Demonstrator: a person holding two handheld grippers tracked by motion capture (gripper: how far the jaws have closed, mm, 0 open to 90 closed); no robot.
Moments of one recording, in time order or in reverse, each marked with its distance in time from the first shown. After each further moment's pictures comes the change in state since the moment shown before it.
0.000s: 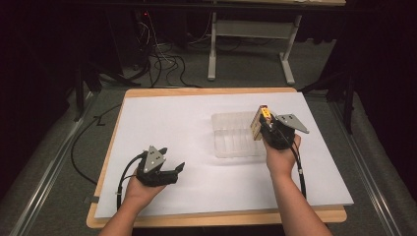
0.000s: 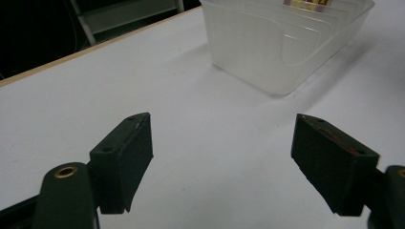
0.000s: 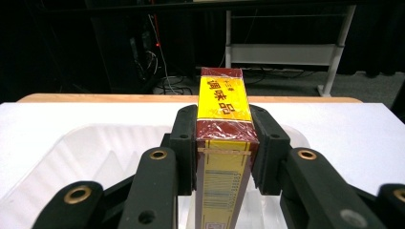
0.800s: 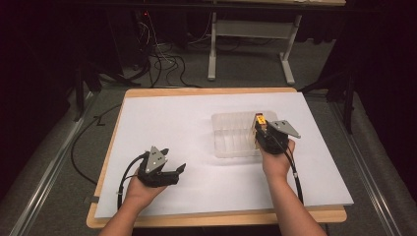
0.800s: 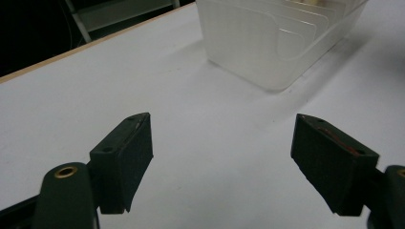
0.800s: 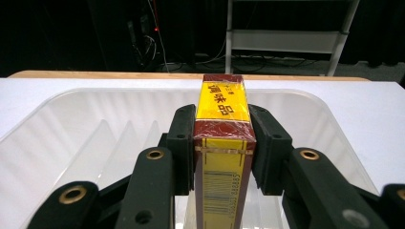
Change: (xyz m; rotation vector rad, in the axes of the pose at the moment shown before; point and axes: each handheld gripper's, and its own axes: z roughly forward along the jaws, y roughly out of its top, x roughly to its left) left arm -0.002 0.000 0.002 0.016 -0.014 0.014; right arm 0.003 -0.026 0.013 0.047 -0.002 -0.021
